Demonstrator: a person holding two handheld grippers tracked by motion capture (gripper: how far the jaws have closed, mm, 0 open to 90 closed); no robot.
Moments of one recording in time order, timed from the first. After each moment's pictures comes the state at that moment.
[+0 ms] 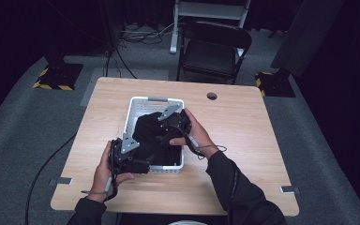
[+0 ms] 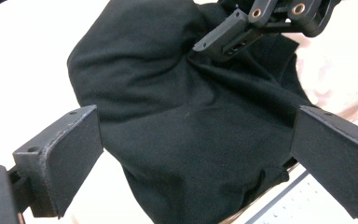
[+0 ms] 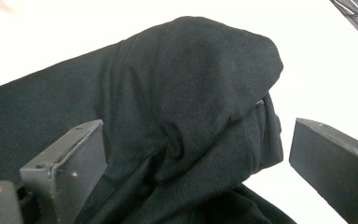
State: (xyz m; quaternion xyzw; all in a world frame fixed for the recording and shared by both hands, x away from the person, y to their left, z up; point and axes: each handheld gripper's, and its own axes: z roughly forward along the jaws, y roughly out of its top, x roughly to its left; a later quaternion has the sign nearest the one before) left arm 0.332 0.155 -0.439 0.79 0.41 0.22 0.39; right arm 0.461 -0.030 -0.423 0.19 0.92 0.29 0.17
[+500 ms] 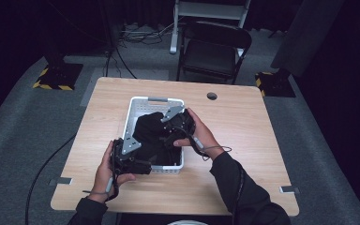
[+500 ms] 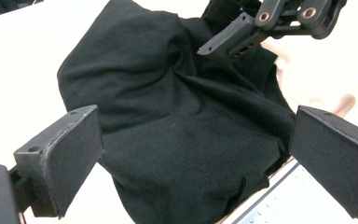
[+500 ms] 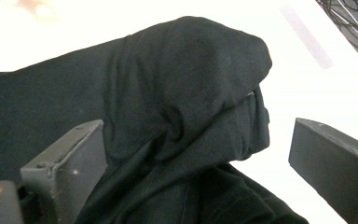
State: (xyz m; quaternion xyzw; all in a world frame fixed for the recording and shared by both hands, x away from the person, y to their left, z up) left arm 0.329 0.150 -0.433 0.79 0.40 0.21 0.41; right arm 0.452 -0.040 -0.412 0.17 0.92 0.29 0.18
